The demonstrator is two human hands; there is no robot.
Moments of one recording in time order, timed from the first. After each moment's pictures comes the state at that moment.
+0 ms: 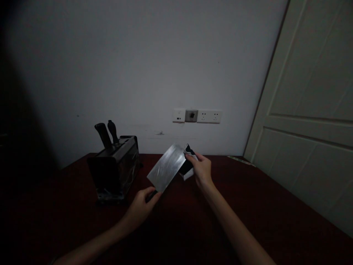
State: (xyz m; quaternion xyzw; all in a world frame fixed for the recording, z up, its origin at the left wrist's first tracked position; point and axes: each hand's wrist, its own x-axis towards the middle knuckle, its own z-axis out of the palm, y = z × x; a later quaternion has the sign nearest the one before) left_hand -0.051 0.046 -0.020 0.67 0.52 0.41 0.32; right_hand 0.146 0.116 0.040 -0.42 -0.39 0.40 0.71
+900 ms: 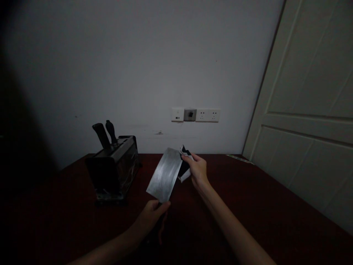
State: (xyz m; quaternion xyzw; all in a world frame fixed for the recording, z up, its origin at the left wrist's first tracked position) left_hand -0.019 0.031 -0.040 0.52 0.51 0.35 0.59; right_hand 0.138 0.117 0.033 -0.39 -0.38 0.45 0.71
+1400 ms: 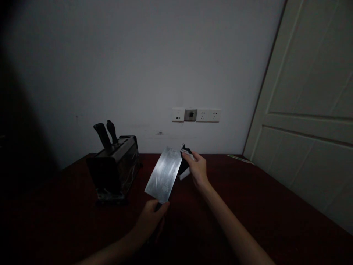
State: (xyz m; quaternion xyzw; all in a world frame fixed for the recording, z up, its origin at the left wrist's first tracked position) left_hand -0.015 0.025 -0.035 0.53 0.58 0.35 0.51; right_hand 0.139 0.123 0.031 -0.39 -0.42 0.40 0.72
